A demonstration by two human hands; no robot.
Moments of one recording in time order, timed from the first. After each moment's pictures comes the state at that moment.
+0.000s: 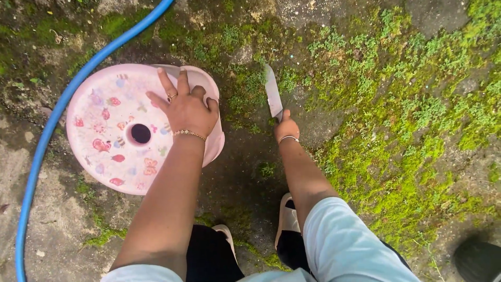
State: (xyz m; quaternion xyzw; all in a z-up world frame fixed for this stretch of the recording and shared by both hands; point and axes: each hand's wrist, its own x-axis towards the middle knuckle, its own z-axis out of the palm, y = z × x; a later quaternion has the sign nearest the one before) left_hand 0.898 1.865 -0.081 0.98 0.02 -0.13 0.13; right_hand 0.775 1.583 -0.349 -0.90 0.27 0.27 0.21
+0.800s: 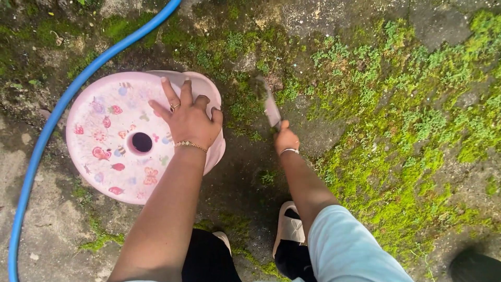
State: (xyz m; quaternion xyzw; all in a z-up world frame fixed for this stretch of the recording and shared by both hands) left_hand 0.892 1.871 -0.096 0.99 0.01 -0.10 0.13; right_hand 0.779 1.597 -0.316 -0.90 0.24 0.30 0.19
